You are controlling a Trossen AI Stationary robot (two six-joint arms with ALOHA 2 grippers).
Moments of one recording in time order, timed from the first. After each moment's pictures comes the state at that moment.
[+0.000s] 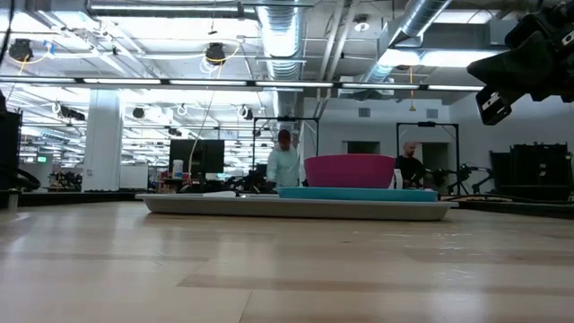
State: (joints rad) left arm 0.01 1.50 1.86 -0.62 0.17 0.00; right arm 0.12 0.01 0.01 0.01 0.00 0.26
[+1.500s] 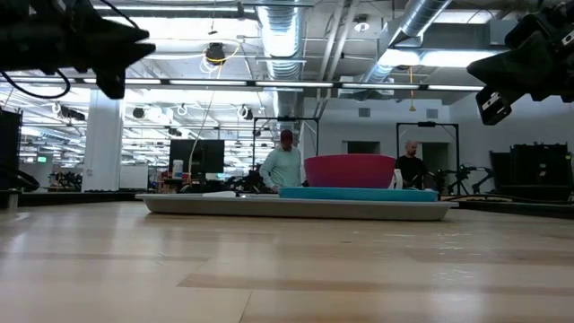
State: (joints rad) left arm -0.01 0.08 0.05 0.25 -0.13 -0.24; right arm 0.12 0.01 0.01 0.01 0.00 0.26
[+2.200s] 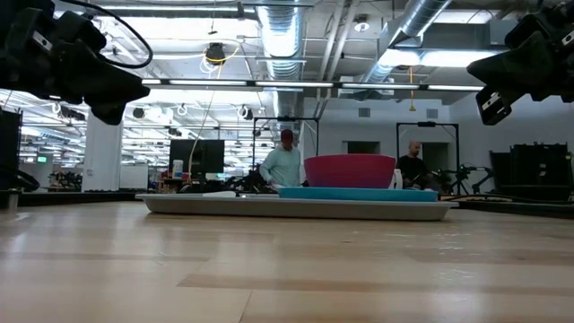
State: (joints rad) left arm -0.01 0.09 0.02 0.01 -0.03 -0.18; right arm 0.12 0.01 0.01 0.01 0.00 0.26
